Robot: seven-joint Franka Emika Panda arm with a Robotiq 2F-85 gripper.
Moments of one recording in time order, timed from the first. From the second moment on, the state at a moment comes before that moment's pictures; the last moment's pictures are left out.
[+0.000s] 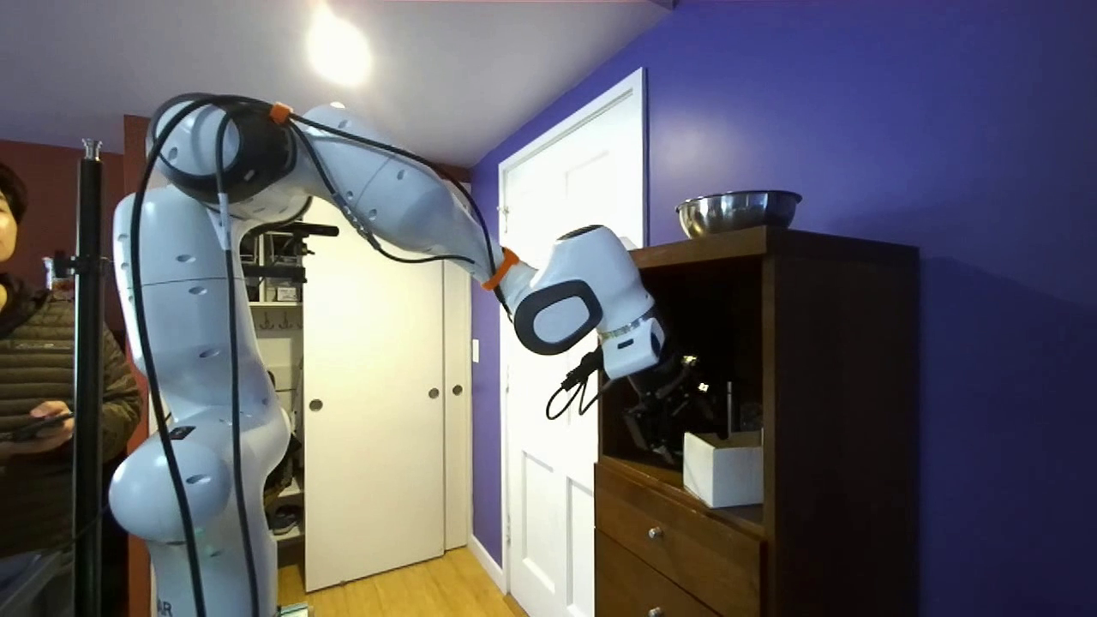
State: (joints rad) arm -0.18 -0.17 -0.07 -2.38 0.21 2.79 1.19
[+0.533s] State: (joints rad) arm -0.18 -0.04 -0.02 -2.38 0.17 2.91 1.32
